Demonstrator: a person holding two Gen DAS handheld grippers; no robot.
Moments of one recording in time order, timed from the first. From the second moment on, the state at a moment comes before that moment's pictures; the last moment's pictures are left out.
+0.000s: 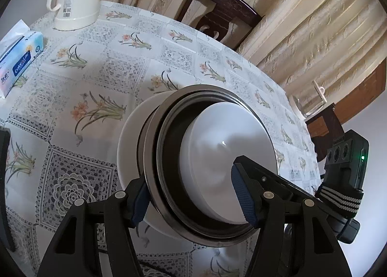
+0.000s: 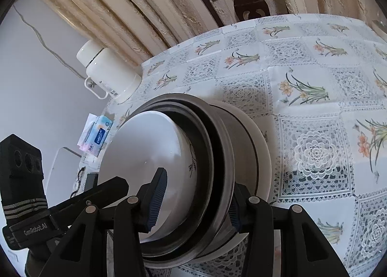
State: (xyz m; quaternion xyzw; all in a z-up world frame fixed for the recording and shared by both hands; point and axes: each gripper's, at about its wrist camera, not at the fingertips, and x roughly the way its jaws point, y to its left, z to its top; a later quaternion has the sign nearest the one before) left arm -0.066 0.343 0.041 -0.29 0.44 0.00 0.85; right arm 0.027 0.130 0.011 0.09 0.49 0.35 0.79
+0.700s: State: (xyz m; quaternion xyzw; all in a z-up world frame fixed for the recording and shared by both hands) left arm -0.053 0.345 0.032 -0.28 0.45 0.00 0.85; right arm 0.031 0.135 0.004 0.07 0.47 0.35 0.81
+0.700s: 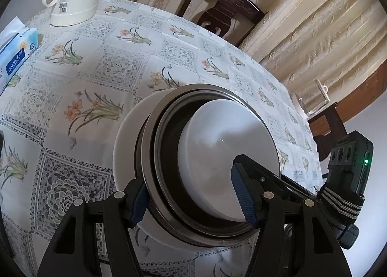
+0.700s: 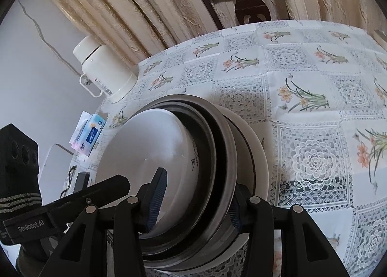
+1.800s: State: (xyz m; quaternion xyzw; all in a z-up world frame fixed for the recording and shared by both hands) left arm -0.053 0.343 0.033 -0.27 0.44 -0.01 0.85; right arm 0.030 0.110 0.013 0.15 0.45 0.36 0.80
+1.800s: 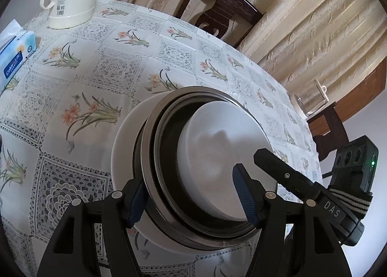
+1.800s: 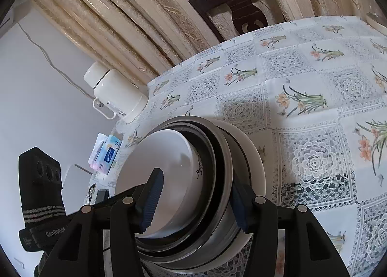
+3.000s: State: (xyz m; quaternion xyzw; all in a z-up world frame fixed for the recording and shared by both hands) left arm -0.078 0.312 0.049 -0.12 0.38 0.05 0.92; right arm 0.014 0.099 0.017 0.12 0.42 0.35 0.83
